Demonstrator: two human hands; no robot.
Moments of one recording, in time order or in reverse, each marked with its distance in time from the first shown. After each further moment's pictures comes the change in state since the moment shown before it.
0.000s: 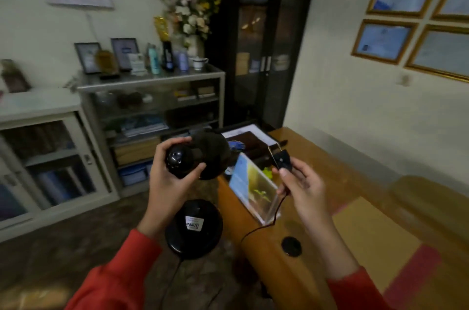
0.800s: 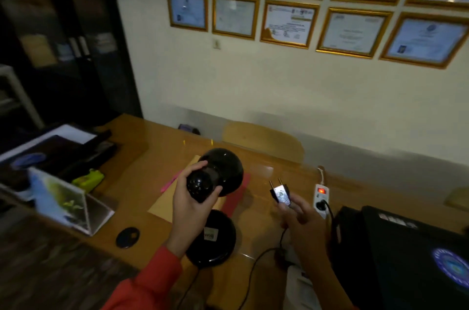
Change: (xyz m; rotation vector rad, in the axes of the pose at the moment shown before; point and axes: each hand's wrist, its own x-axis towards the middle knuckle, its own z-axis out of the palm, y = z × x) left_hand -0.194 0.111 0.396 -0.390 -0.510 -0.128; right_hand -0.204 -0.005 -0.383 -0.296 0.705 0.070
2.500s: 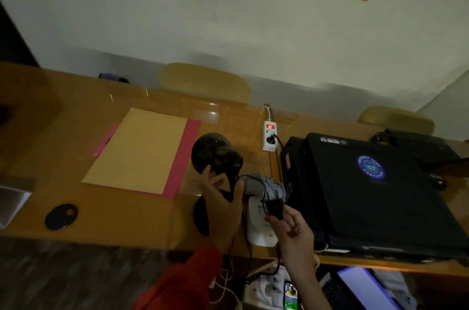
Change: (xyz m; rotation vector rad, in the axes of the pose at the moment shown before) left_hand -0.124 -0.047 0.114 -0.063 -0.110 -0.474; right_hand -0.124 0.072 -0.032 -0.095 0.381 0.285
